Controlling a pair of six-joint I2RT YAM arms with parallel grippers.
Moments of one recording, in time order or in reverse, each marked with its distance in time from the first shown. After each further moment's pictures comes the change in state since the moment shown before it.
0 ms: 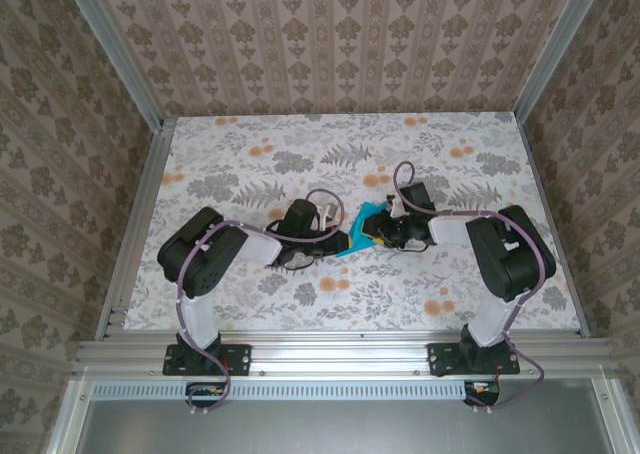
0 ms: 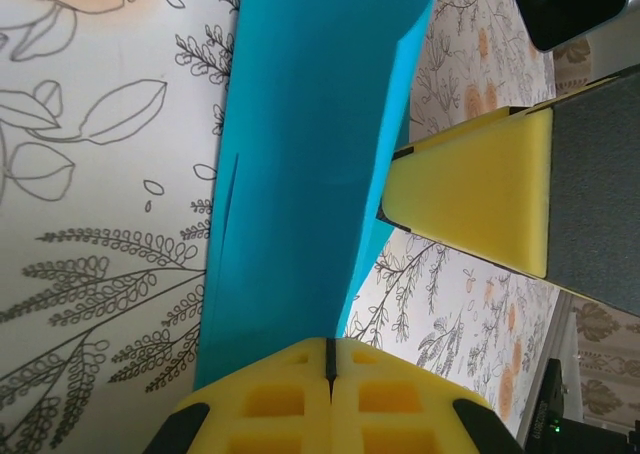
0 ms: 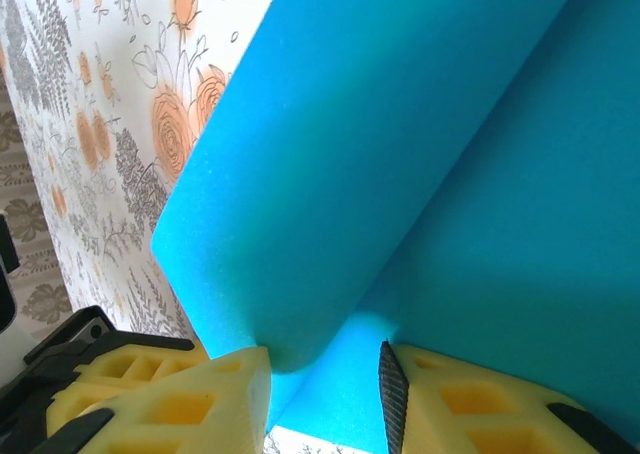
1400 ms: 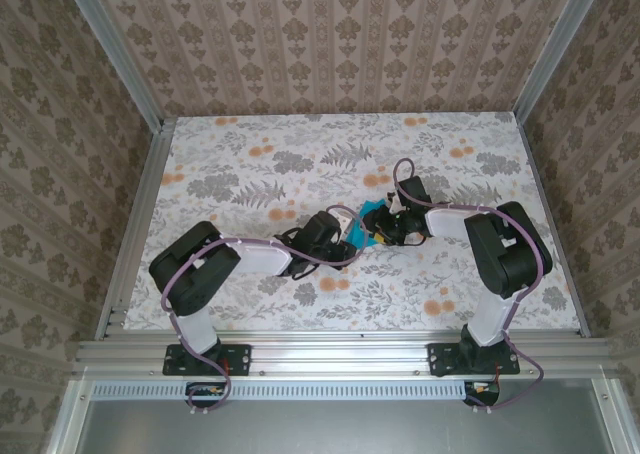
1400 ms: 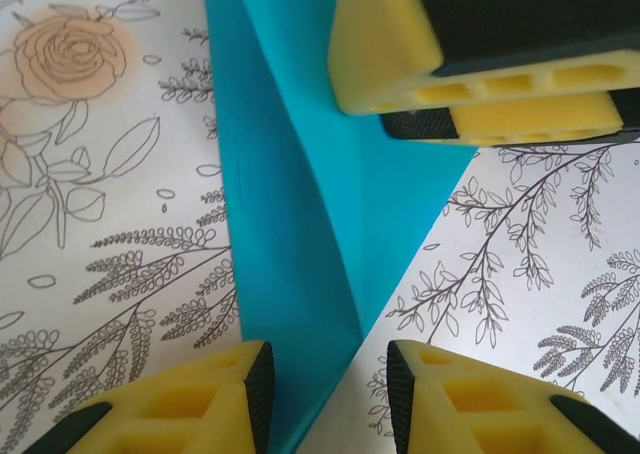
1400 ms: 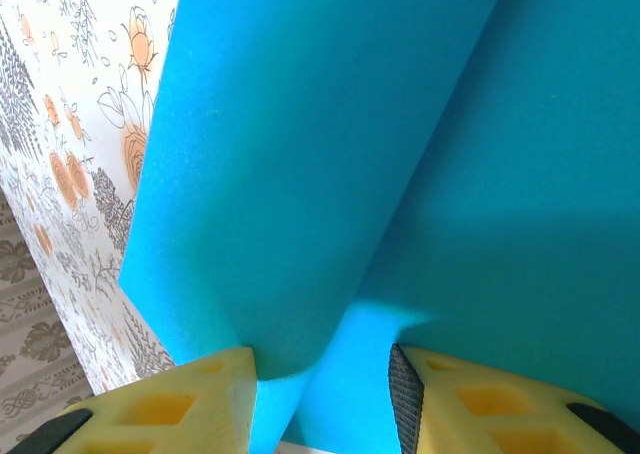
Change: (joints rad) left arm -0.192 -0.113 0.042 -0.288 -0.496 0.492; right arm 0.004 0.027 0.080 -0.121 0.049 0.069
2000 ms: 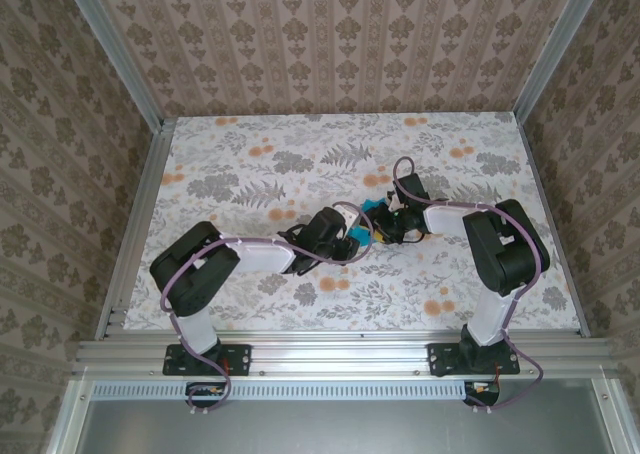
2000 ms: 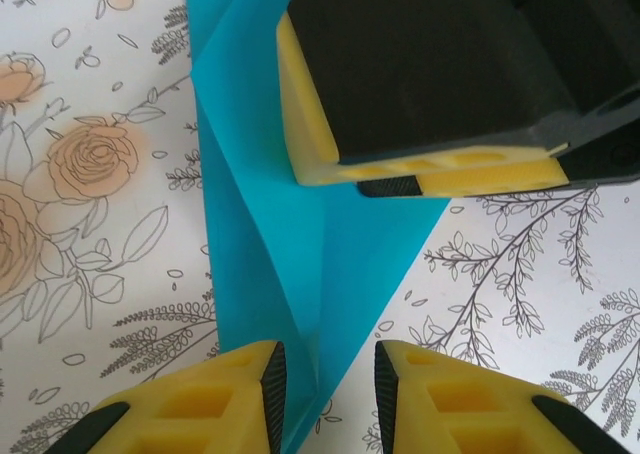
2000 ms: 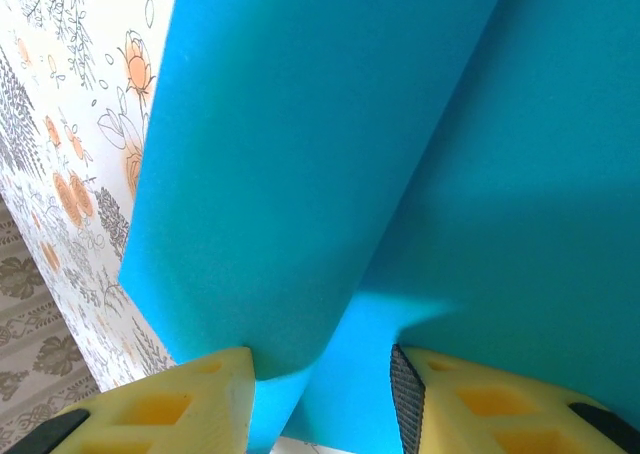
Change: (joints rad) left arm -0.013 0.001 0.054 -0.023 -0.060 0.065; right arm 0.001 0.018 0.035 -0.031 0.009 0.041
